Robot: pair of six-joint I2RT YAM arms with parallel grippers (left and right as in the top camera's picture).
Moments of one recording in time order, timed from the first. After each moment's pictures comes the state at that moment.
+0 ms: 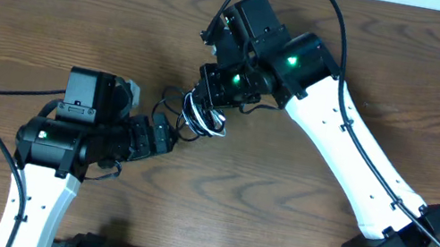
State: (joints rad) left arm -0.06 1.07 1.03 -1.13 0.40 -0.47; right arm 0.70 1.93 2.05 -1.19 -0.50 0.40
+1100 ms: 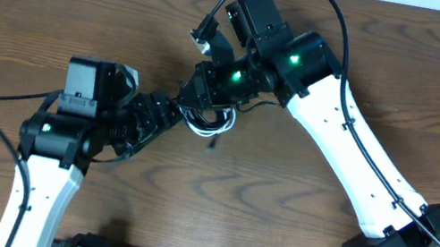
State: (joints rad) left arm -0.06 1.11 1.03 -0.95 0.51 -0.78; right arm 0.70 1.93 2.05 -1.14 -0.76 0.41
